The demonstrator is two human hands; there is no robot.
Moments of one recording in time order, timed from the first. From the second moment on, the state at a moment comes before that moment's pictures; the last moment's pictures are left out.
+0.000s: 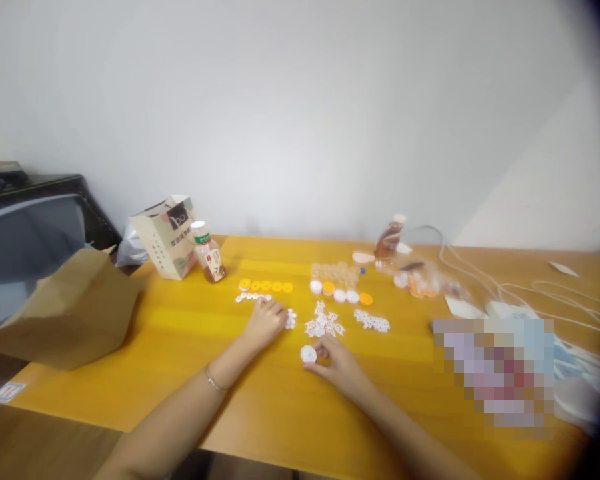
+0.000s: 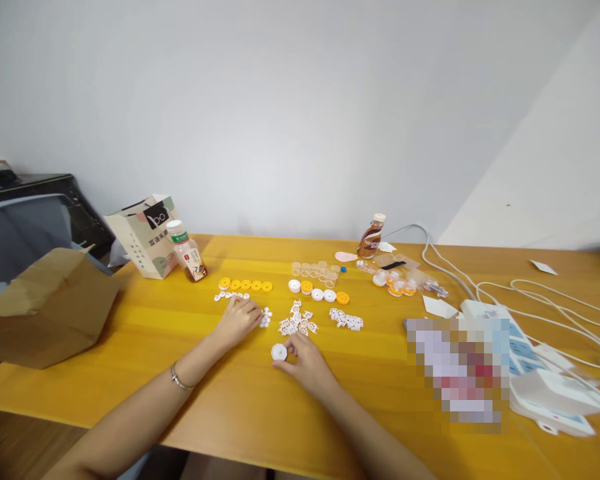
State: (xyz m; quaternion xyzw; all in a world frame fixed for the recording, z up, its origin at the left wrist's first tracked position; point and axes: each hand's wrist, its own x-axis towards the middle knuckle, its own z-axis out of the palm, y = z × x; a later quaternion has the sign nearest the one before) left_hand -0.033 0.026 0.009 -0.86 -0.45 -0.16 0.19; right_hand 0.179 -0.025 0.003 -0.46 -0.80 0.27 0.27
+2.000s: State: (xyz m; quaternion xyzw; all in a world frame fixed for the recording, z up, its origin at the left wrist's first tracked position) left_hand -0.015 -0.005 0.025 -0.92 -0.31 -0.24 -0.05; right_hand 0.184 -0.024 0.003 -0.45 -0.80 0.29 0.28
